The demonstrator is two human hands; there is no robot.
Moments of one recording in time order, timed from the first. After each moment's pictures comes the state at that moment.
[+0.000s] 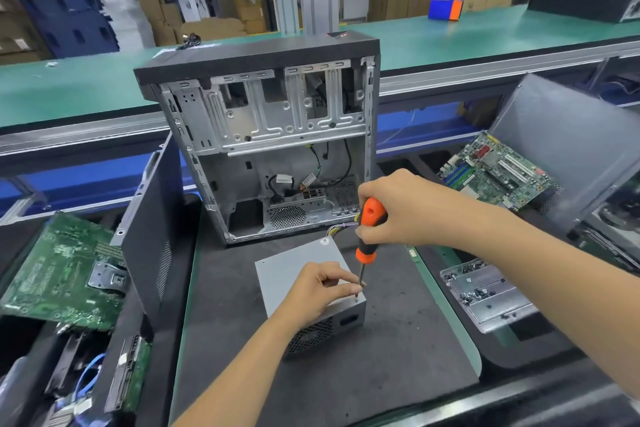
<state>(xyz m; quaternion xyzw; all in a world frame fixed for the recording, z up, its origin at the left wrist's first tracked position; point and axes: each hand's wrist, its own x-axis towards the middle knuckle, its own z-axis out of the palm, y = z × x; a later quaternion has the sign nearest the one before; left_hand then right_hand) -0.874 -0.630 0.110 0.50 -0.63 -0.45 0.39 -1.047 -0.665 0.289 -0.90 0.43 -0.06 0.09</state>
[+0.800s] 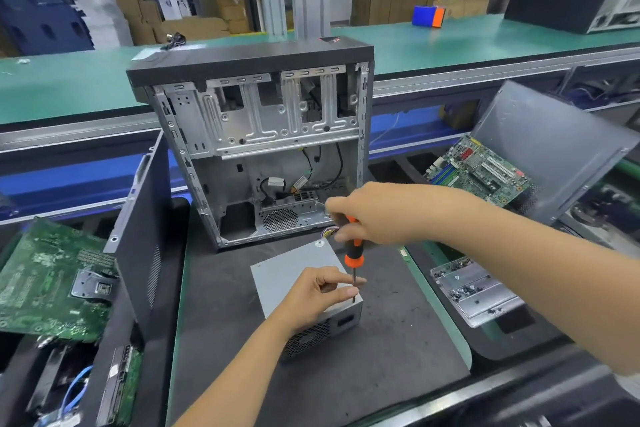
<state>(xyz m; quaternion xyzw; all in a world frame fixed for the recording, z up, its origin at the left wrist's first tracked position) -0.868 -0.627 0.106 0.45 -0.64 -0.50 0.38 -1.014 -0.656 0.310 -0.91 0.39 0.14 0.08</state>
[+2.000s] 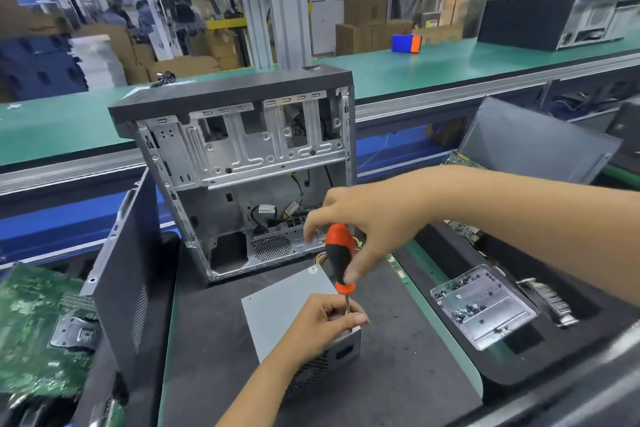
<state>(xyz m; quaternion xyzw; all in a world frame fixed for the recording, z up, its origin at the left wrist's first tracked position) -0.885 -0.631 0.109 0.44 -0.64 -0.52 0.36 -1.024 -0.666 0.340 -0.92 0.33 0.19 0.11</state>
